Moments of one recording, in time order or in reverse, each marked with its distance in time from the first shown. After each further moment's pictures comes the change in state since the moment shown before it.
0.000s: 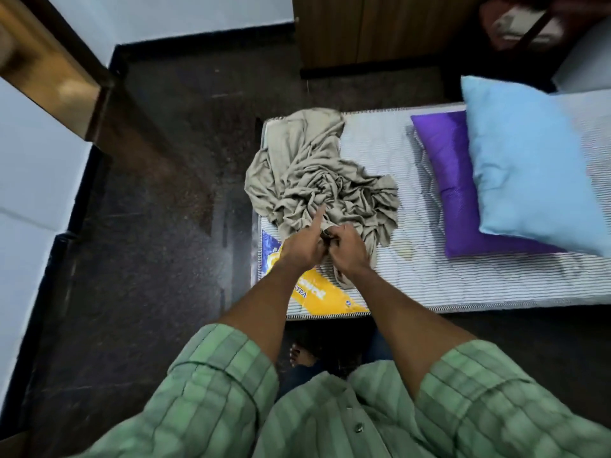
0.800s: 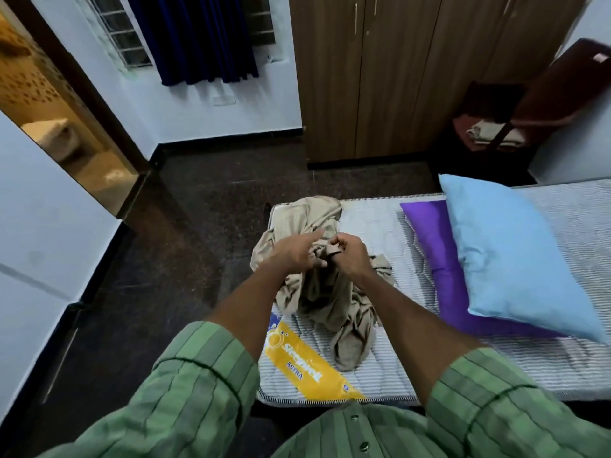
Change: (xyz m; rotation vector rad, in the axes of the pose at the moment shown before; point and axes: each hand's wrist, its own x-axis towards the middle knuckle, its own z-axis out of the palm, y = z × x) left_hand 0.051 0.063 -0.153 0.238 0.118 0.146; right_hand 0.098 -0.054 -0.119 0.358 0.103 -0.099
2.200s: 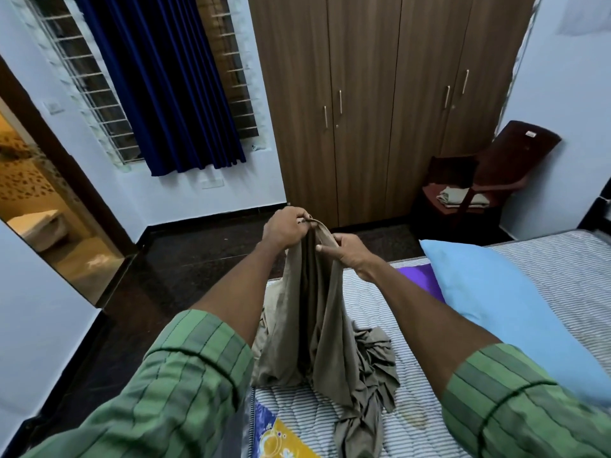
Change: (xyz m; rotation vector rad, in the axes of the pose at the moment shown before) left_hand 0.135 0.026 -0.183 -0.198 0.428 0.036; right_hand 0.118 -0.120 -0.105 0.376 -0.191 -0.029
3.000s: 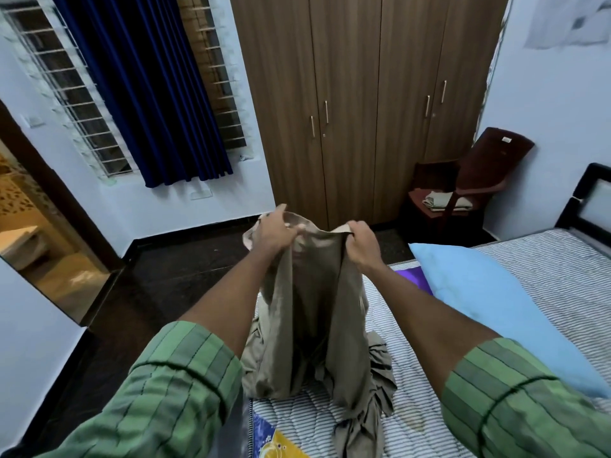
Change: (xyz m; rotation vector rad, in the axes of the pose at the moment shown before) left_hand -0.003 0.002 -0.013 -0.068 0.039 -0.157; right_hand -0.005 -0.016 -0.020 -0.599 0.507 -0.144
